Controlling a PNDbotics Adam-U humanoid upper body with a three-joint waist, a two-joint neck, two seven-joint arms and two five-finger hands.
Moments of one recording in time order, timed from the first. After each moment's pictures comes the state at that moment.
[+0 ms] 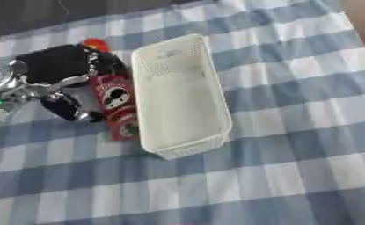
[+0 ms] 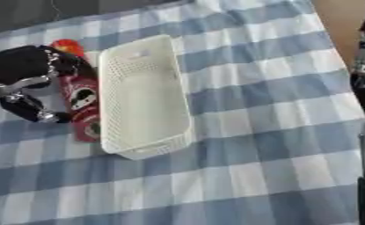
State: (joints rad) left arm -0.25 1.07 -0.11 -1.77 -0.65 -0.39 -0.12; right arm -0.56 -0.11 0.01 -1.84 0.34 -0.38 -0.02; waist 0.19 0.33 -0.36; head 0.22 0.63
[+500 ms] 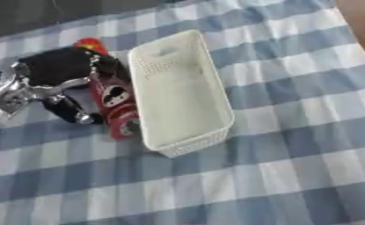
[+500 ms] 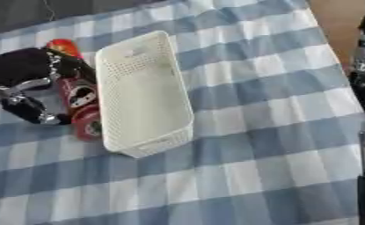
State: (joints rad) left arm -0.25 1.06 -0.12 -1.76 -0.66 -0.40 -0.11; right arm -0.57 -0.11 0.01 -1.84 0.34 -0.38 -0.02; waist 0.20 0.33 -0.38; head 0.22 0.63
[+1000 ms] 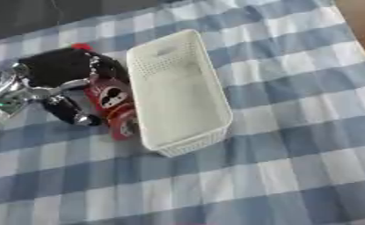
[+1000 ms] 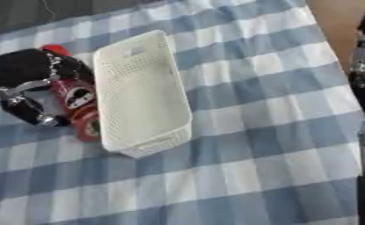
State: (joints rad) left arm -0.22 1.07 -0.12 -1.75 -0.71 -0.41 -0.13; right arm -0.57 -0.12 0.02 -1.84 0.34 -0.38 -0.01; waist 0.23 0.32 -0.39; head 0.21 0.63
